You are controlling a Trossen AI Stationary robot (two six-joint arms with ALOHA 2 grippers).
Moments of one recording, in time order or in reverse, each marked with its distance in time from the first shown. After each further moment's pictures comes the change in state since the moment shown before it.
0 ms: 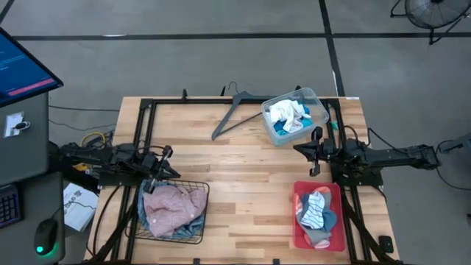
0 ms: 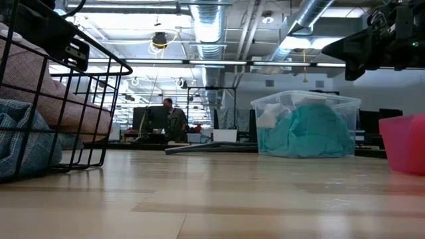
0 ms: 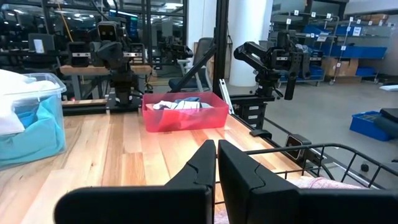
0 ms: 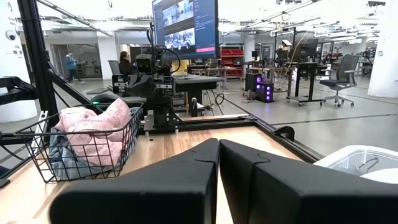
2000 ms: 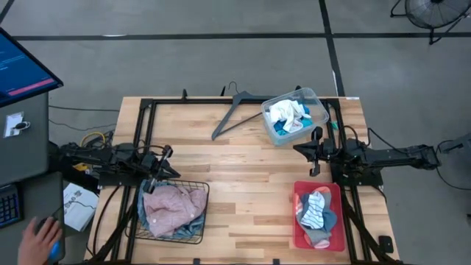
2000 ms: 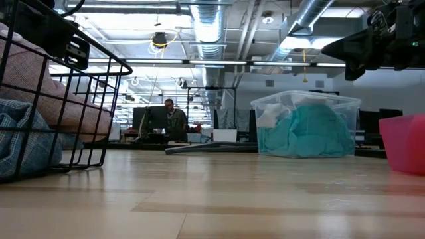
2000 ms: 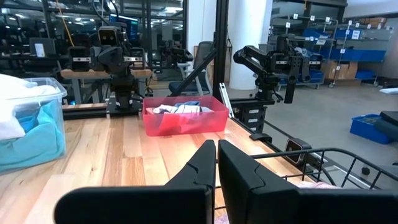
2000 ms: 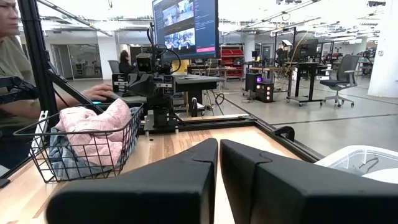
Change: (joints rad) left arm 0.000 0.009 0.000 0.025 0.000 0.000; right arm 0.000 0.000 -0.001 0.000 0.000 0.000
